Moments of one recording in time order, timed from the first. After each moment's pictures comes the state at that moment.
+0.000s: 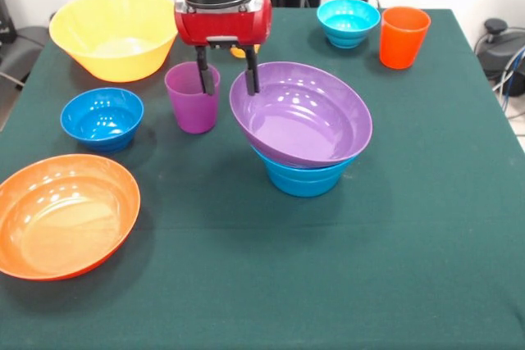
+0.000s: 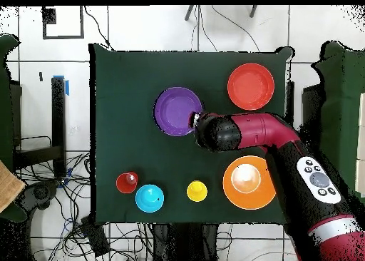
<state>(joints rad) -0.76 -0.63 0.59 1.69 -0.59 0.56 2.03</state>
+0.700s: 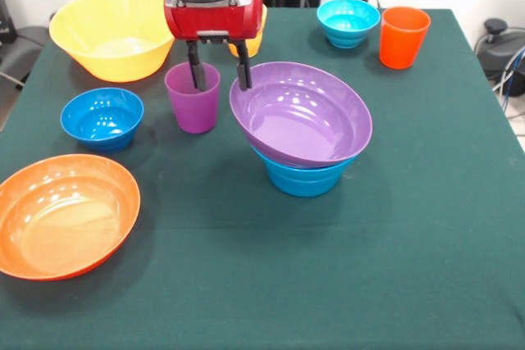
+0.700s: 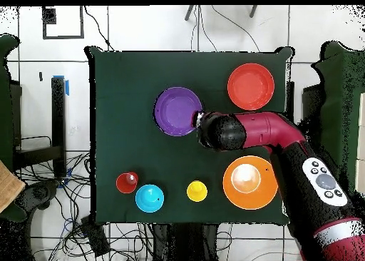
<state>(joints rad) -0.78 -0.64 0.62 1.69 -0.59 0.58 2.03</state>
